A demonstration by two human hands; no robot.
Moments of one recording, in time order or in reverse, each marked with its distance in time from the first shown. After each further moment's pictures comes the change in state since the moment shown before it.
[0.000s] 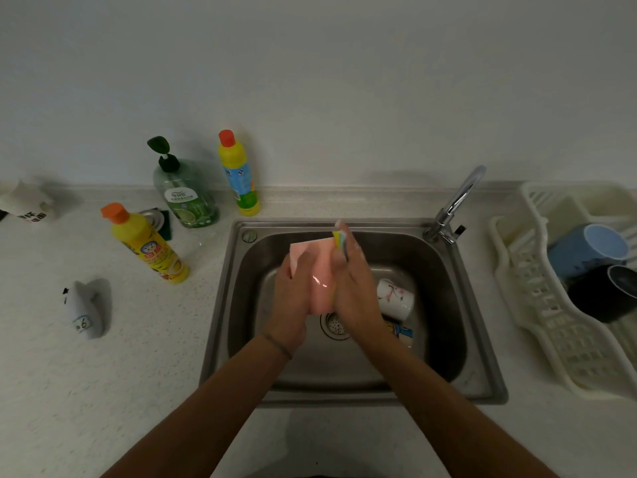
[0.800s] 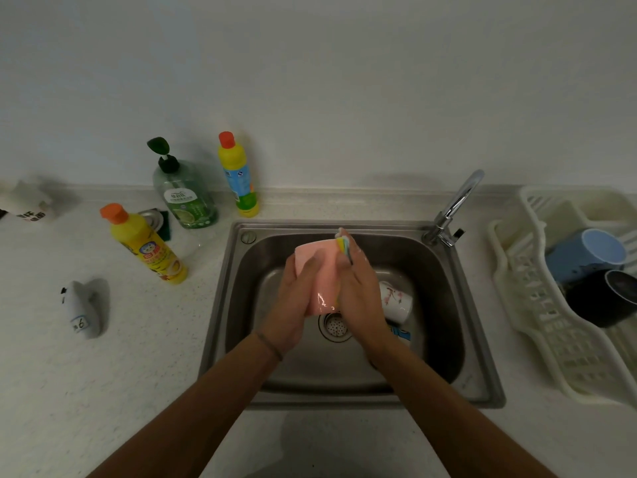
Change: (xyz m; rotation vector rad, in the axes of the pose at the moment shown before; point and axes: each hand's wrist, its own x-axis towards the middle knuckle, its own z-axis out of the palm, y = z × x) left_hand -0.003 0.003 -0.004 0.009 -0.136 -0.030; right_hand 0.003 0.011 -0.008 0.010 0.030 0.097
